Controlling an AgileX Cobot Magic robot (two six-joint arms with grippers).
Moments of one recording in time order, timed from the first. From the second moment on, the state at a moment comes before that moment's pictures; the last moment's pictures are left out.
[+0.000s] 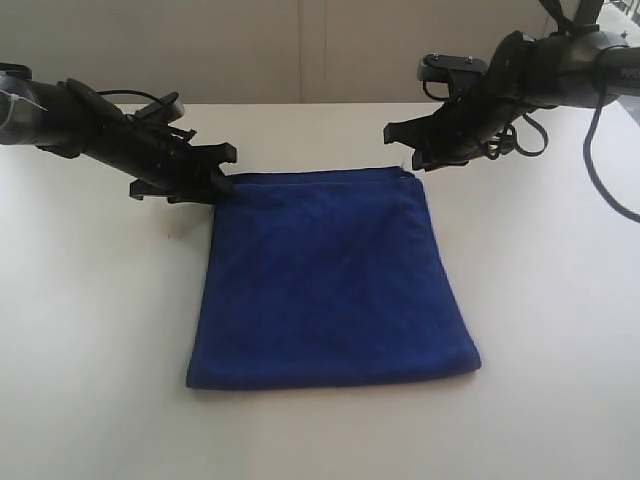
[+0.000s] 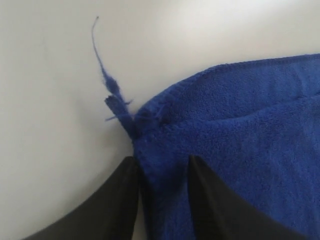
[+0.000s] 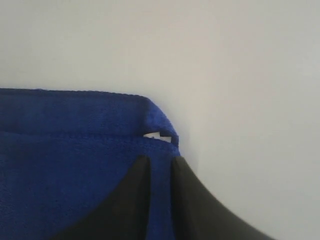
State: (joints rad) left arm -0.21 2.26 -1.61 -0.93 0.62 0.55; right arm 0.04 2.23 -1.70 0.33 0.56 -0.13
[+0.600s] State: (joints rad) left arm -0.21 2.24 -1.61 -0.93 0.61 0.55; right arm 0.04 2.26 -1.70 0.33 0.54 -0.10
